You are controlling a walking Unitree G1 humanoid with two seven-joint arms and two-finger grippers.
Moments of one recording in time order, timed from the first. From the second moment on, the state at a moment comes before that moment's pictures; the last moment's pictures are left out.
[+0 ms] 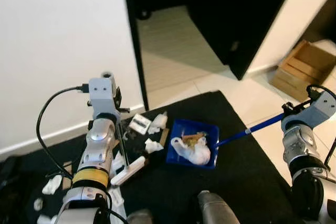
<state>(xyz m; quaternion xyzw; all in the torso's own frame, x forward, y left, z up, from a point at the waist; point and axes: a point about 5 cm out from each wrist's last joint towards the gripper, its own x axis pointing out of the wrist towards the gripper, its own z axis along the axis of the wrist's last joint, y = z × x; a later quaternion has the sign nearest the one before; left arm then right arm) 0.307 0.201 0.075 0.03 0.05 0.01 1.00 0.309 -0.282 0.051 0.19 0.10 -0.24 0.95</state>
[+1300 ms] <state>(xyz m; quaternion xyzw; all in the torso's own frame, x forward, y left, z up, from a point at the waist) 0.308 0.192 0.075 0.00 0.05 -0.02 1.00 0.308 -0.290 0.056 0.18 0.09 -0.25 0.95</state>
